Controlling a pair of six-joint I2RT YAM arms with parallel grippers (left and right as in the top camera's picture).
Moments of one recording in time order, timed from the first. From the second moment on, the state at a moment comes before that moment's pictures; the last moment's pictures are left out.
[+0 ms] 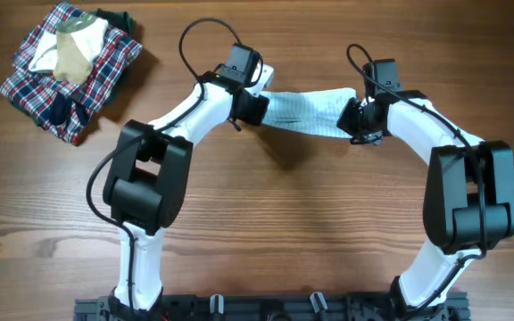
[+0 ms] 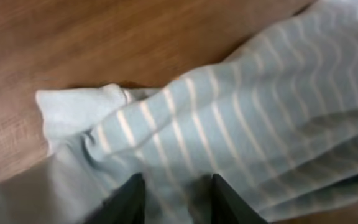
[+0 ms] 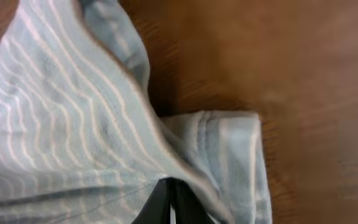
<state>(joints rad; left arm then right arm) -0.42 2.20 1.56 -0.55 0.14 0.00 0.10 1.95 1.18 -0.49 -0.10 0.57</state>
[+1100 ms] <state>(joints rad) -0.45 2.02 1.51 -0.66 0.03 -0.07 0.08 1.70 1.19 -0.48 -0.07 0.44</state>
